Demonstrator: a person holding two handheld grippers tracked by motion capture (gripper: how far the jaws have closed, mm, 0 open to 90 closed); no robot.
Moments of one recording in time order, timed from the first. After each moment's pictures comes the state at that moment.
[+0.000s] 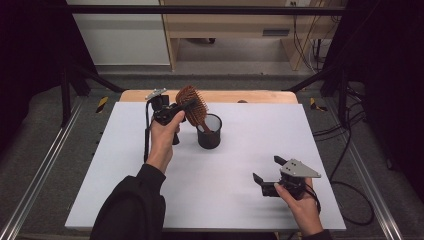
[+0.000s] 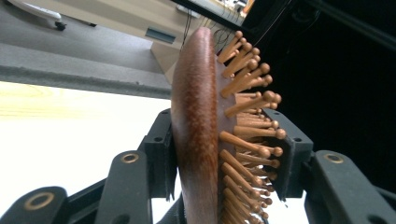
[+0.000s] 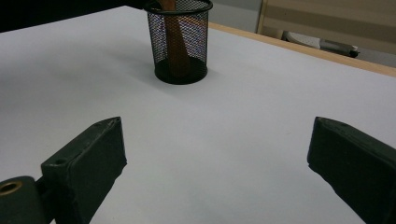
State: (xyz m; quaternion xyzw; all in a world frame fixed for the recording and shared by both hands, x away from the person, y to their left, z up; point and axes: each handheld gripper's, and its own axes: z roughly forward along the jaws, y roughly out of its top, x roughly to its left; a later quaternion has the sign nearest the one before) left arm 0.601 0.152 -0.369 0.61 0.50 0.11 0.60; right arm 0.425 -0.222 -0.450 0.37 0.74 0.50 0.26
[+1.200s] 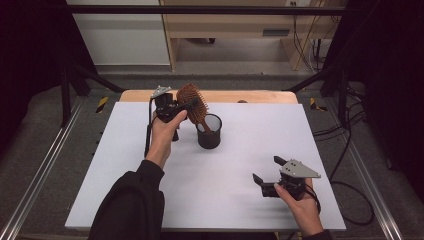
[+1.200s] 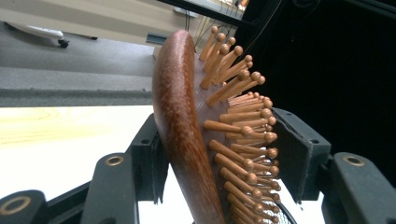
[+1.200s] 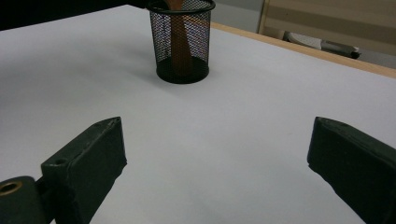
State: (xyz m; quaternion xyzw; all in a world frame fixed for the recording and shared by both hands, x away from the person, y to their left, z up) left arm 0.616 0.148 -0.375 0.64 0.47 0.15 0.59; right arm 0.424 -0.222 -0.450 0.36 0.74 0.50 0.26
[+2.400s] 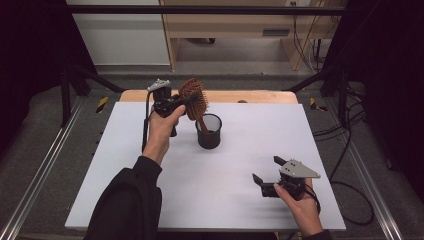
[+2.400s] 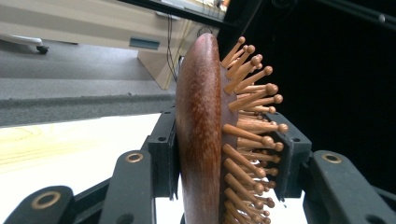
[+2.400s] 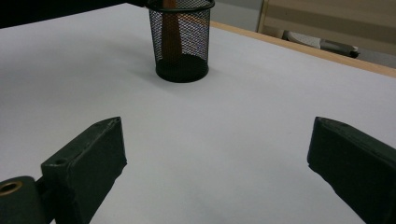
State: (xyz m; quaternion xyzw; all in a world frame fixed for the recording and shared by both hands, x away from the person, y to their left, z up) left arm 0.615 0.150 -0.350 0.66 0.44 0.13 0.60; right arm 0.424 -0.221 -0.450 0.36 0.74 0.50 0.26
